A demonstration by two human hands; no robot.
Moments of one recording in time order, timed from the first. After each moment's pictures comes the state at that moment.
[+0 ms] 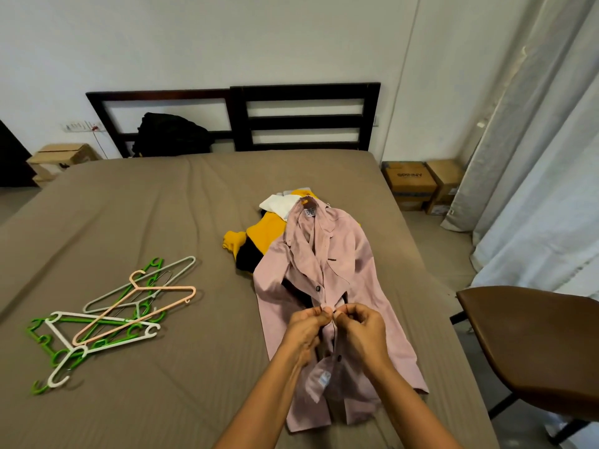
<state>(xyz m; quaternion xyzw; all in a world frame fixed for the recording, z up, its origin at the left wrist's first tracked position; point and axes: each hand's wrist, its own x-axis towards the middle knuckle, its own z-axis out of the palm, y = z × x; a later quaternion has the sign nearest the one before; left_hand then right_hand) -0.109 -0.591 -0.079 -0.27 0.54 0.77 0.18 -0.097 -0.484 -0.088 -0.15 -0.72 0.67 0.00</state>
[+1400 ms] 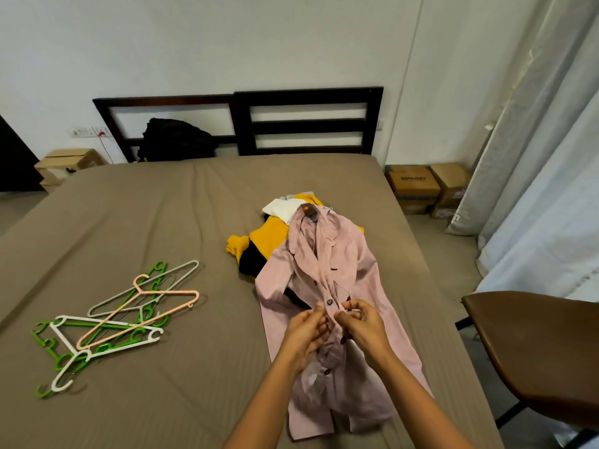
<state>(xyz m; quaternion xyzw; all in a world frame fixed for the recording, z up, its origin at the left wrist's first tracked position) -0.119 -0.601 -0.103 -0.25 0.56 0.77 0.18 -0.119 -0.478 -0.092 -0.15 -0.69 0.70 -0.08</state>
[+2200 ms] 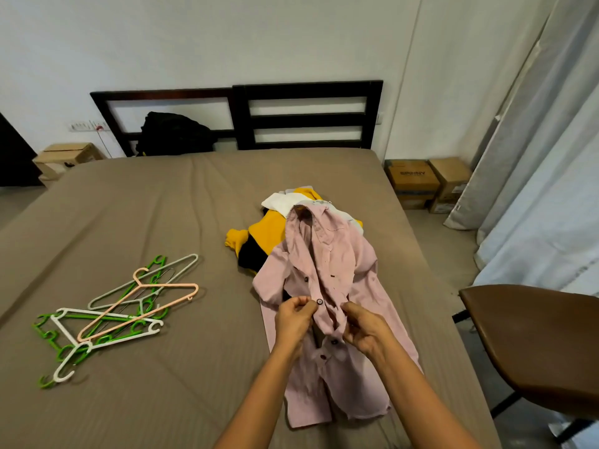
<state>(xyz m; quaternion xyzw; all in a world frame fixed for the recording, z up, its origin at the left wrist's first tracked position) -0.121 -0.613 -0.121 -0.21 0.68 0.70 0.04 -0.121 -0.477 -0.092 -0.38 -0.46 0.78 -0.17</state>
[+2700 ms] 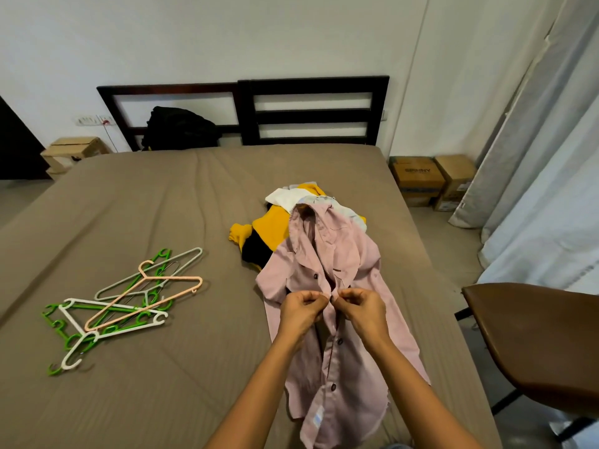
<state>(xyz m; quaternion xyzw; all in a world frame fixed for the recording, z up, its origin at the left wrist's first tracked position) -0.111 -0.611 -0.097 -0.14 0.69 0.70 0.08 -0.110 -0.478 -0.086 -0.09 -0.76 0.64 -0.02</state>
